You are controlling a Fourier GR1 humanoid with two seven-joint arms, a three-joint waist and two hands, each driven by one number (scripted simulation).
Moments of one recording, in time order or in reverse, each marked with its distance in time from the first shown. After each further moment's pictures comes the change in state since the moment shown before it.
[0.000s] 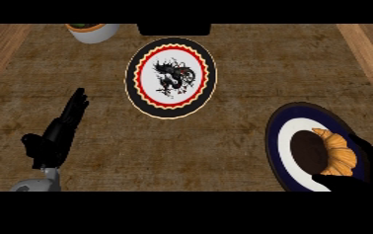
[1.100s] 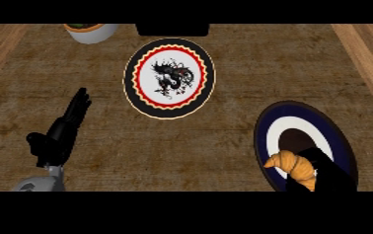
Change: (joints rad) left arm -0.016 -0.033 0.029 0.034 -0.034 -0.019 -0.020; right arm 0.086 0.193 0.291 -0.212 0.632 -0.116 0.207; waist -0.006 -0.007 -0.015
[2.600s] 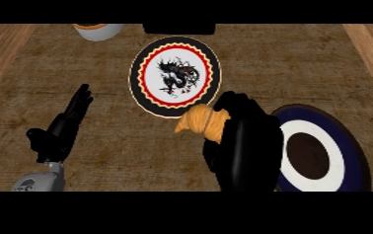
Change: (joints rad) left arm -0.024 -0.005 0.011 -0.007 -0.012 -0.029 0.021; right arm -0.695 0.197 0.448 -0.141 0.473 0.378 0.483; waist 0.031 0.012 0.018
